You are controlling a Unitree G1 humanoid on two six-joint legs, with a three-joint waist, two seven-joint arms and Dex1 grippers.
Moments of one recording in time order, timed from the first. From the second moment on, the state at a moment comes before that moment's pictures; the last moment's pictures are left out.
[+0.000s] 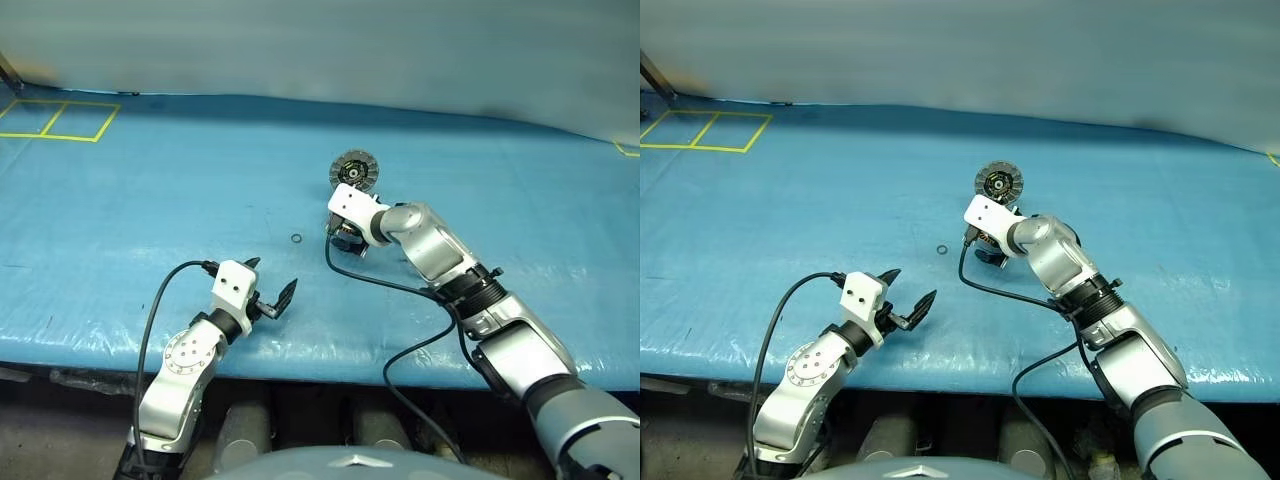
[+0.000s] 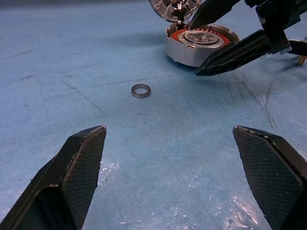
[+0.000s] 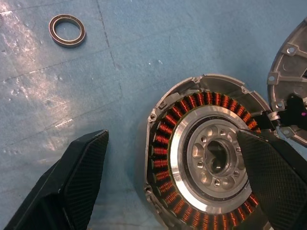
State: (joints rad) left arm 0.14 0.26 -0.15 -0.36 -0.13 0.29 -0.37; right arm -0.79 -0.41 0.50 0.26 -0.14 0.69 0.67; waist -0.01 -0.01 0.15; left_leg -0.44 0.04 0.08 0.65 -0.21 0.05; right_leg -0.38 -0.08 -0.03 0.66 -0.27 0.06
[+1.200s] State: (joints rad) left arm 0.22 0.28 -0.06 -0.36 -0.13 0.12 -0.36; right arm -0.51 -0.27 0.39 -0.23 -0.09 1.17 0.64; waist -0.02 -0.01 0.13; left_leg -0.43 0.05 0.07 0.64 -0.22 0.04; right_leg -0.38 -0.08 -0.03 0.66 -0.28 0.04
